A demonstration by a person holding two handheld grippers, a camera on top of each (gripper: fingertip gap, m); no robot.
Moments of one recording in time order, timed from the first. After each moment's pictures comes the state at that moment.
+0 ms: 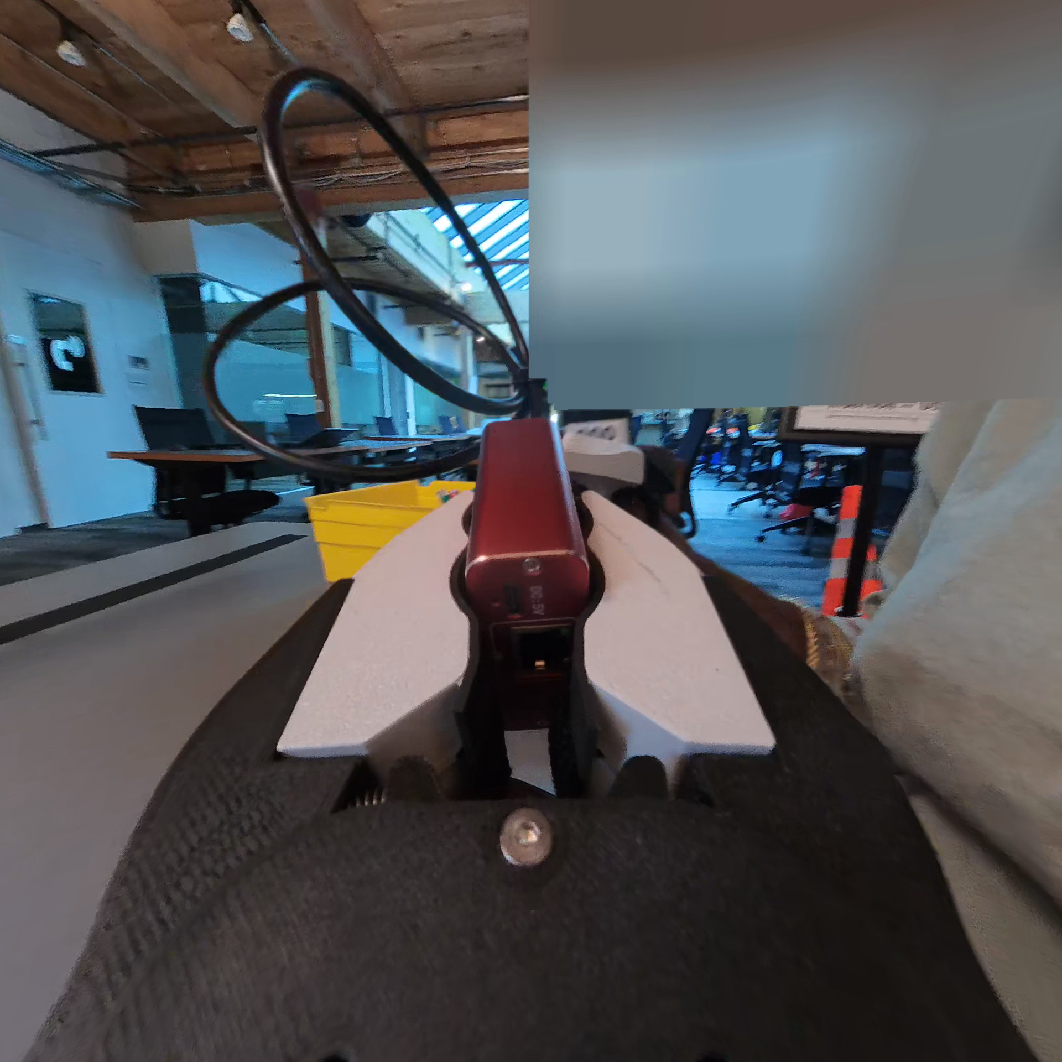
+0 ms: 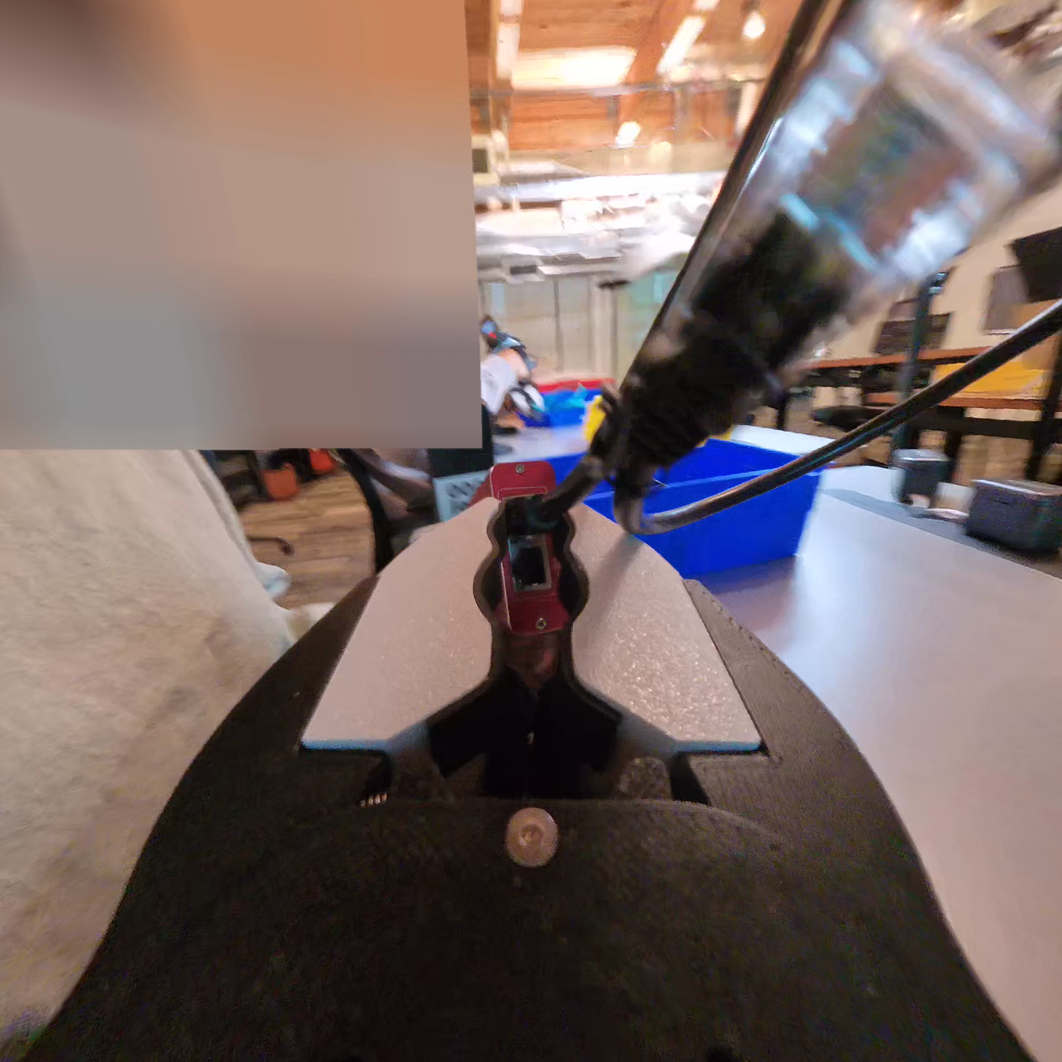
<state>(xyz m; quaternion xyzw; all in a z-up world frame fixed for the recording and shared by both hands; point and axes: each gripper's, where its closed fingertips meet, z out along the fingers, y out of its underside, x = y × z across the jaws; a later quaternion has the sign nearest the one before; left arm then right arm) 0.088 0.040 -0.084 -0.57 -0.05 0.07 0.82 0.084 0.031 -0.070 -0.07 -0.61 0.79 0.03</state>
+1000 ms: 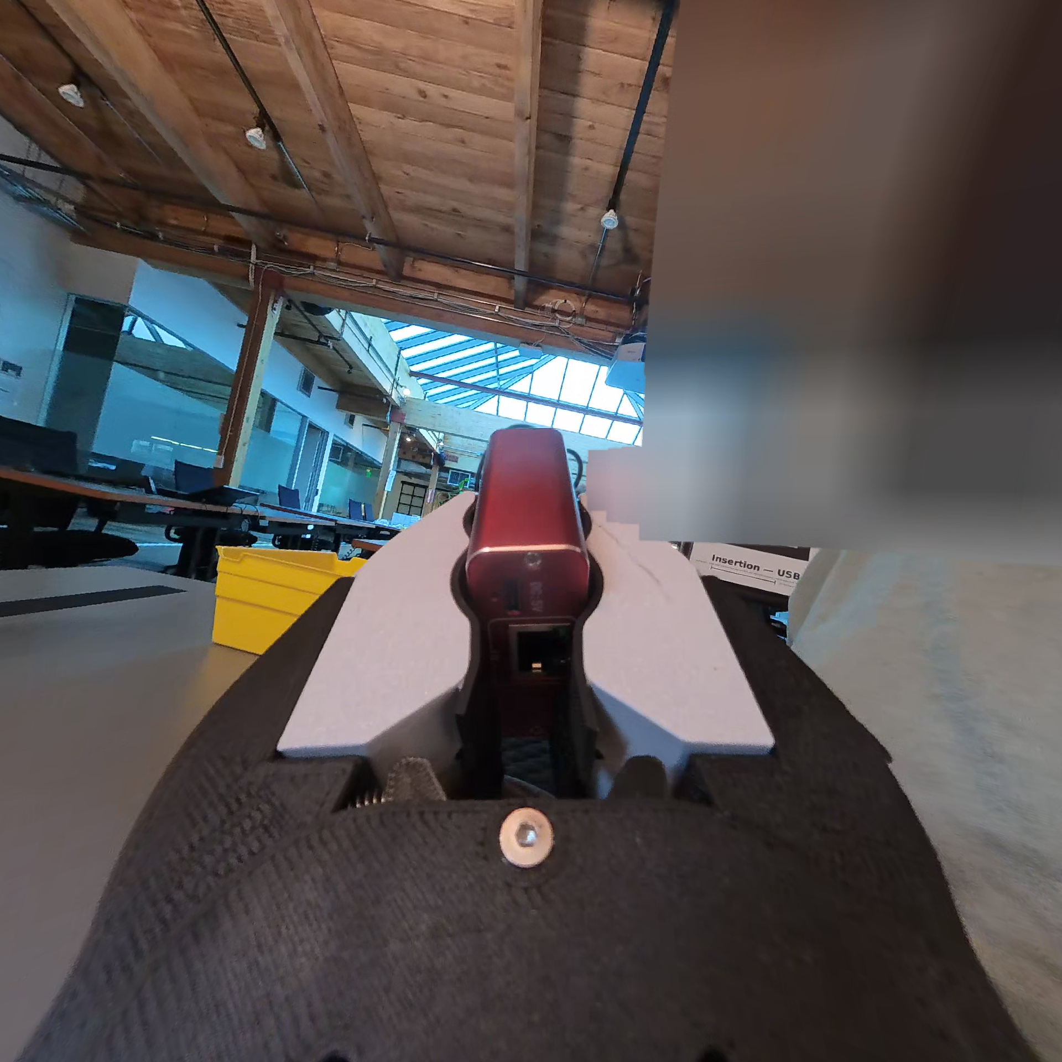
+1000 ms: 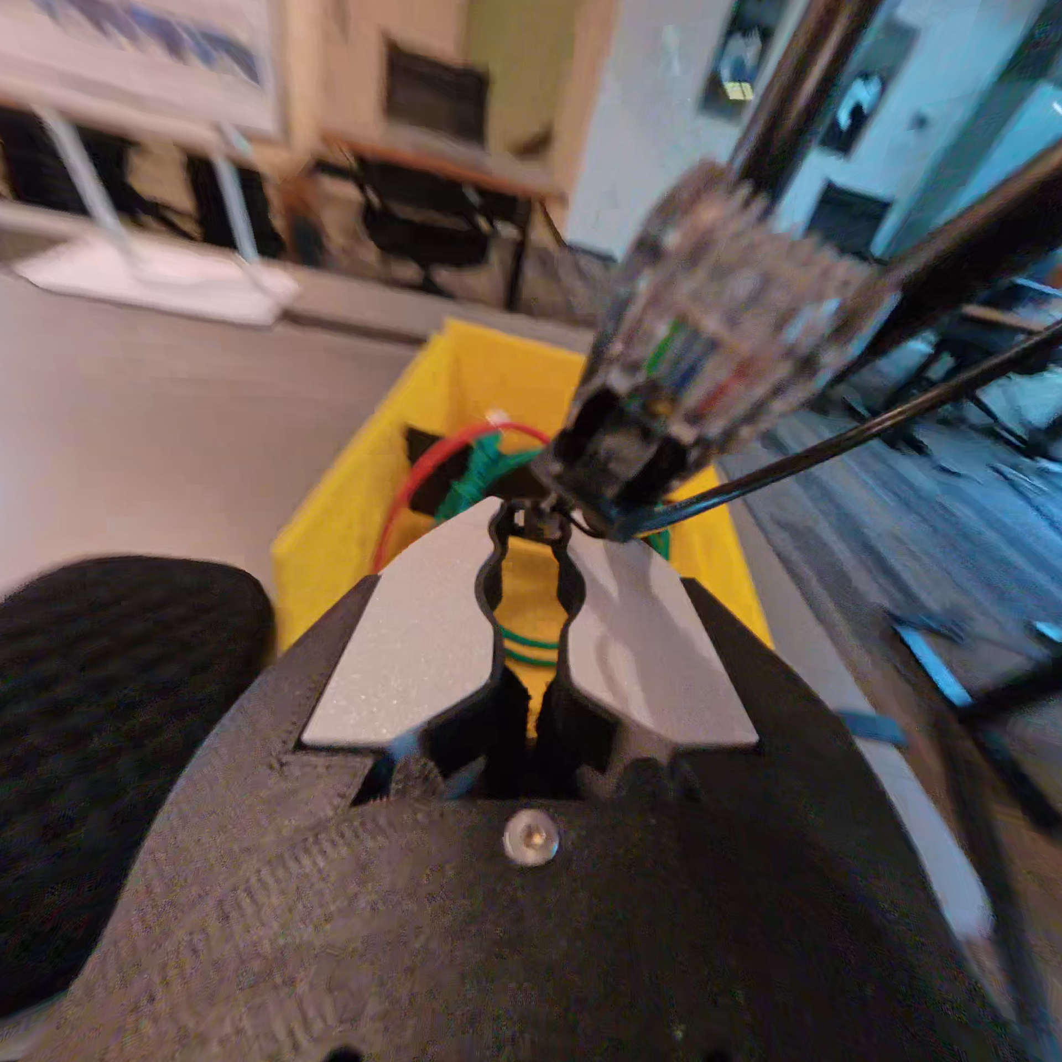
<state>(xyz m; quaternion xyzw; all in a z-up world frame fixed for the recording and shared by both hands) 0.084 0.008 -0.060 -0.45 -0.08 -0.07 0.88 0.059 0.376 -0.089 -0.53 -0.57 0.35 0.53</state>
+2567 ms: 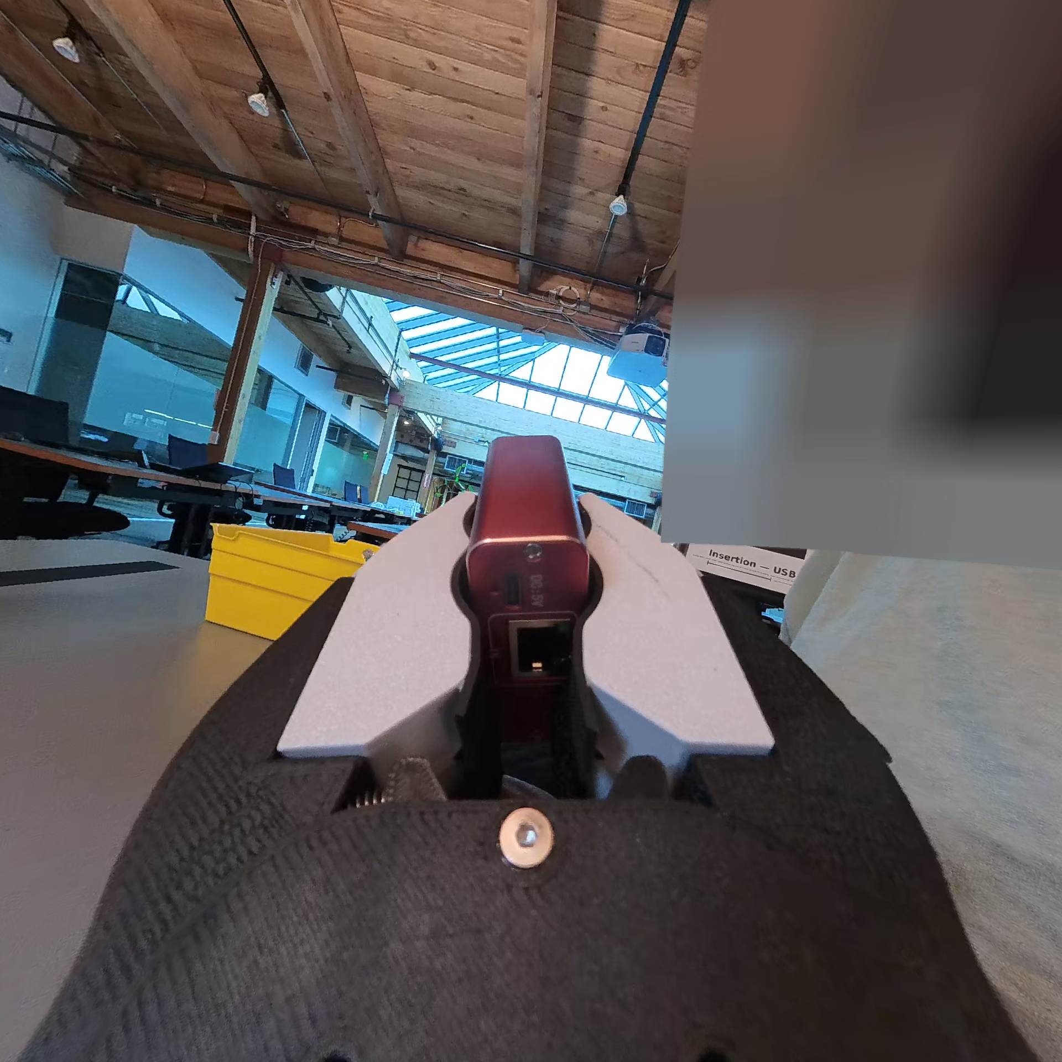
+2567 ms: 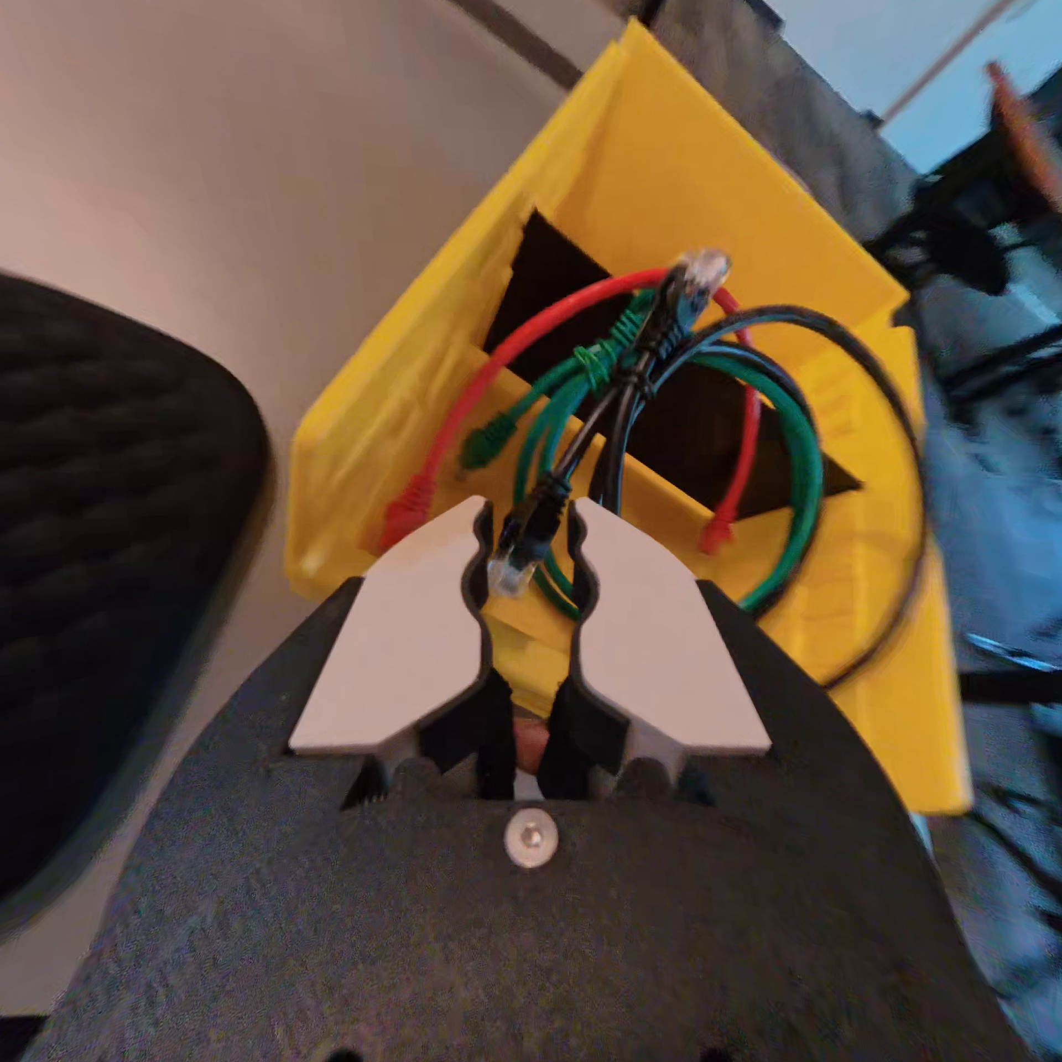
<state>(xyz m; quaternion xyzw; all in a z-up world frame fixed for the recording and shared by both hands) 0.081 0.013 -0.064 -0.46 -0.09 -0.08 0.88 0.020 0.345 -0.175 -0.49 -0.73 0.23 0.42</state>
